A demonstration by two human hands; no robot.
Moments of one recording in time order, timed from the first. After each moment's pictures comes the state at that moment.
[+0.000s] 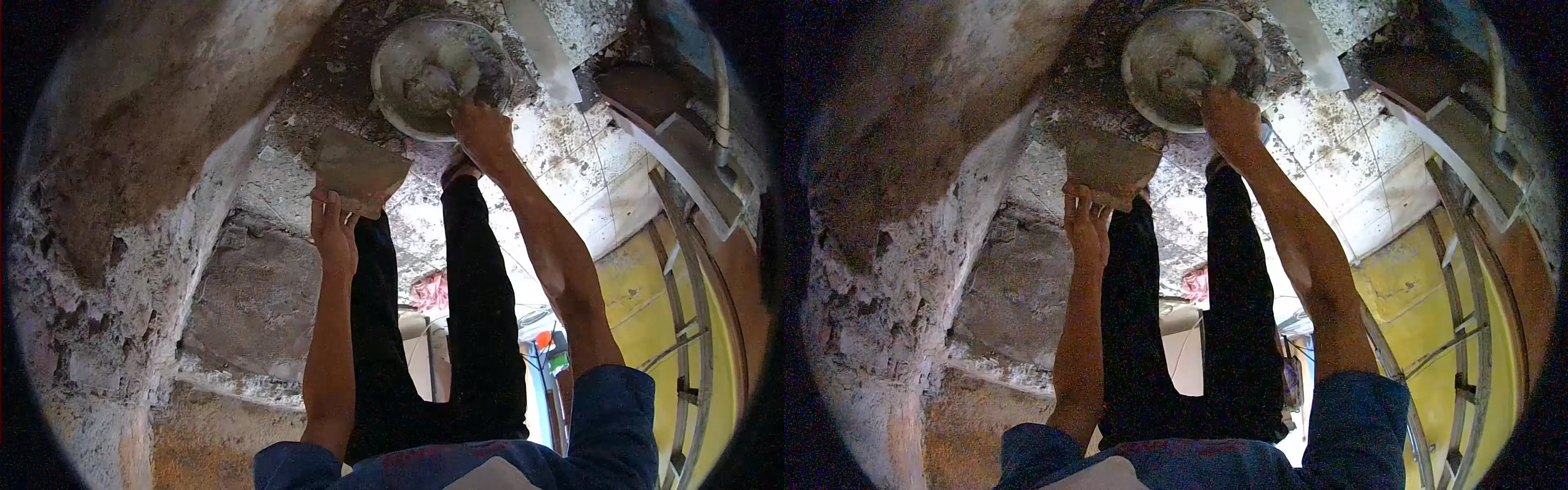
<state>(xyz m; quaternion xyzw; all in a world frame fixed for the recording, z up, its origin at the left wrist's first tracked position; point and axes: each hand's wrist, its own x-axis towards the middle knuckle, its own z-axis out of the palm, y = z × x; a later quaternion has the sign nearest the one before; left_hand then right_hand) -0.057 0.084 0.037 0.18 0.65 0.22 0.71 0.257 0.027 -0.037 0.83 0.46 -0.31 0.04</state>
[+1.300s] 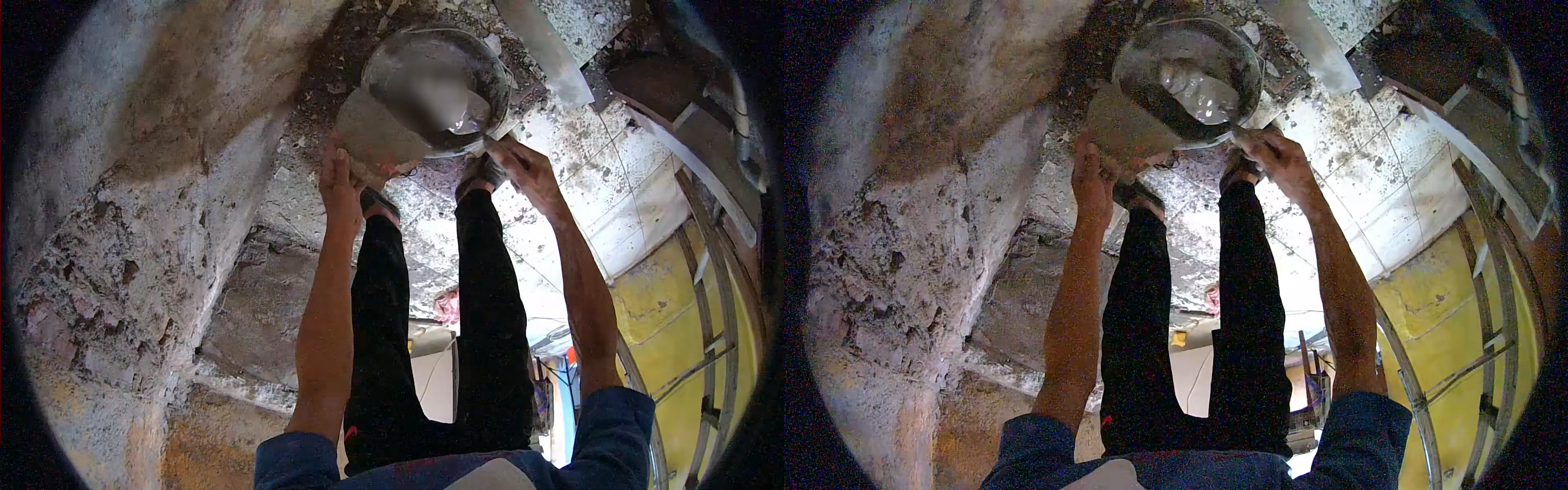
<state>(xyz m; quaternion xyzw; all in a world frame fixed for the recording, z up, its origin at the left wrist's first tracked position) 0.019 0.137 -0.027 0.31 0.60 0.15 0.72 0.305 -0.079 -0.007 0.72 0.10 -0.59 -0.35</state>
